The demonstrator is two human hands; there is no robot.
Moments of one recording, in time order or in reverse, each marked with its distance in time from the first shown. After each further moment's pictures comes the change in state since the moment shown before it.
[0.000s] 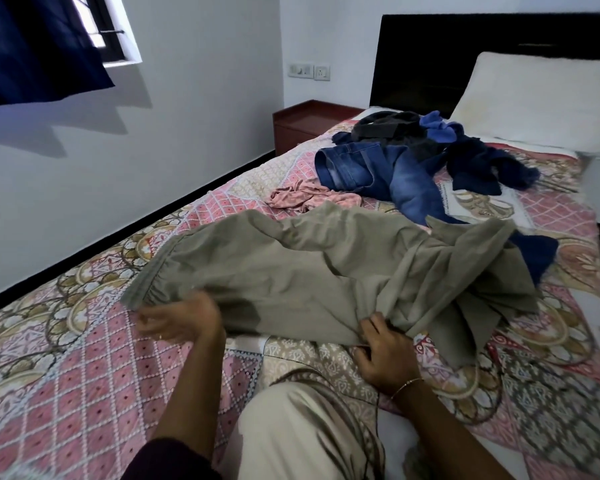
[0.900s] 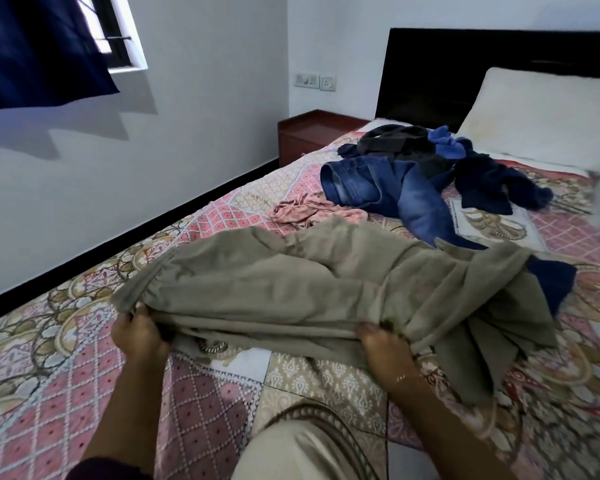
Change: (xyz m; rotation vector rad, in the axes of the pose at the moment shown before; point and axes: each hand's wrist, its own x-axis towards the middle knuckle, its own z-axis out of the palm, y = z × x) left_hand 0.128 -0.033 0.023 -0.623 -0.257 -0.066; right_hand 0.067 -0.006 -0.006 -0.174 -0.203 -0.008
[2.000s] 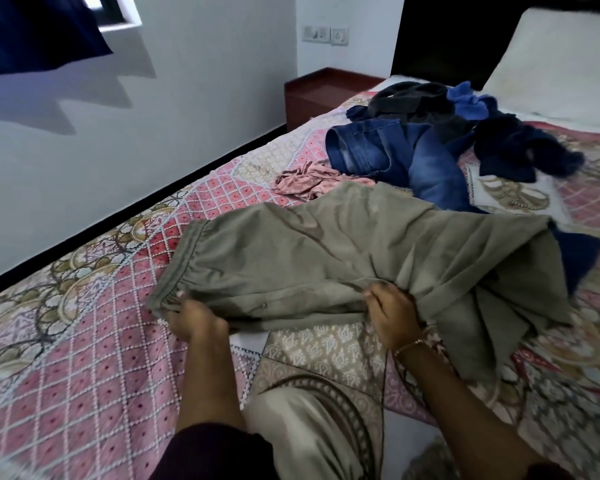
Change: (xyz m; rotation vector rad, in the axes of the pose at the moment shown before) left_hand -0.101 -0.014 0.041 -0.094 0.221 -0.293; right_hand 0.013 0.034 0.037 0.645 0.177 0.122
